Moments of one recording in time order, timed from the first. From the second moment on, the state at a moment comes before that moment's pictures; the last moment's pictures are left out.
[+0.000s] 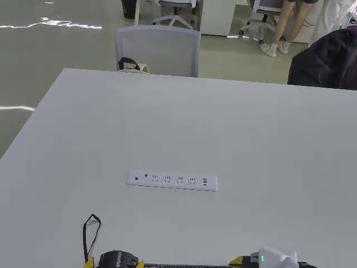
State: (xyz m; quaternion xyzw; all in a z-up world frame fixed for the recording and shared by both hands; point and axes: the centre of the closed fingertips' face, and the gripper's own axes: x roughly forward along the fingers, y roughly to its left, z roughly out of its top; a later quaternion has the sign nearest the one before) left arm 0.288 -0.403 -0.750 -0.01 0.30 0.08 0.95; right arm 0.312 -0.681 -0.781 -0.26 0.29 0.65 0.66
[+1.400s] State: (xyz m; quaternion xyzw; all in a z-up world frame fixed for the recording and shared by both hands) left arm 0.291 -0.398 -0.763 -0.04 0.30 0.10 0.95; right arm 0.313 -0.680 -0.783 -0.27 0.28 0.66 0.64
